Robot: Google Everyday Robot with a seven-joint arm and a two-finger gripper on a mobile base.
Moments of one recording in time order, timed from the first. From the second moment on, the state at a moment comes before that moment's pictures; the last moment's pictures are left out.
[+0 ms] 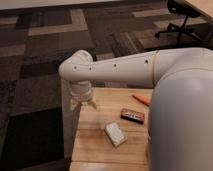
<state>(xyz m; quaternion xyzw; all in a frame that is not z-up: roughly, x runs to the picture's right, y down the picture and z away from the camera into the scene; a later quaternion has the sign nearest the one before) -0.108 0.100 0.703 -0.26 0.23 0.64 0.68</state>
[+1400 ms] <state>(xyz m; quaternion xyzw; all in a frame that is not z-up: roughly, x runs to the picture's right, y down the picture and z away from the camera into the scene) 0.000 0.145 0.694 -0.28 0.18 0.43 0.84</state>
